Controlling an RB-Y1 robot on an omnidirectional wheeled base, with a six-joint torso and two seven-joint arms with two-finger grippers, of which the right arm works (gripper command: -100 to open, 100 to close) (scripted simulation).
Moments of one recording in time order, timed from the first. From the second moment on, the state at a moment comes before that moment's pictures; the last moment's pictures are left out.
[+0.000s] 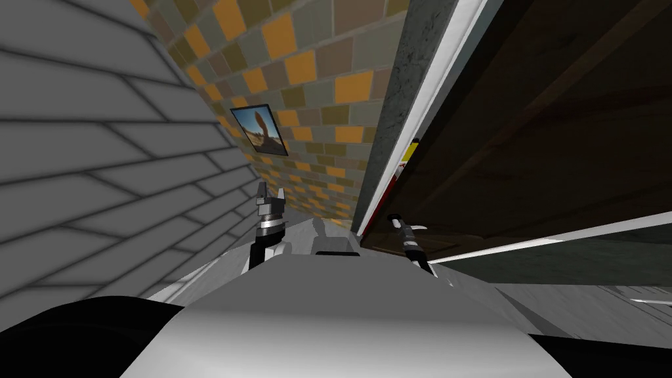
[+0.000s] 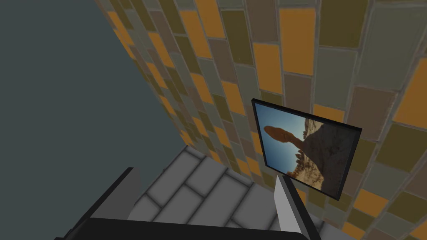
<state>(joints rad) 0.20 -0.41 -0.10 -0.95 -0.08 -0.75 -0.26</state>
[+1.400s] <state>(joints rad) 0.32 -0.50 -0.03 -0.93 -0.06 -0.93 -0.37</state>
